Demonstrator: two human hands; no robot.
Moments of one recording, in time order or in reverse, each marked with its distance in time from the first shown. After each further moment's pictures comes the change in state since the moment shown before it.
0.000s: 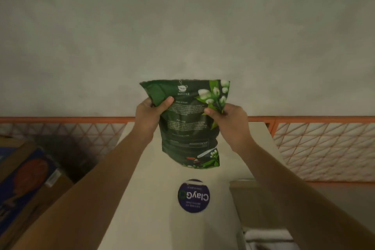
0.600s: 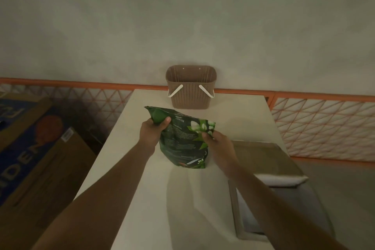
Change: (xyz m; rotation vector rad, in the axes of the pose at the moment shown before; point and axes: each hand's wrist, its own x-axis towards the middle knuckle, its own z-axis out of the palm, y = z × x) left_hand -0.132 -0.097 -0.053 0.145 0.106 -0.293; right_hand -0.154 0.083 0.027 -0.059 -0.245 0.262
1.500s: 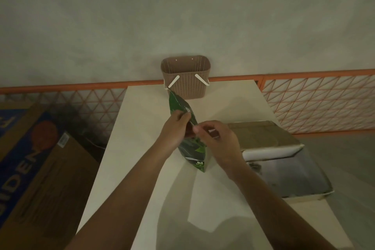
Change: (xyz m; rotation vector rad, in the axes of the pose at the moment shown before) left_hand -0.084 0.048 -0.001 0.254 -0.353 -0.031; right_hand -0.080 -0.042 0.035 0.164 0.159 -0.128
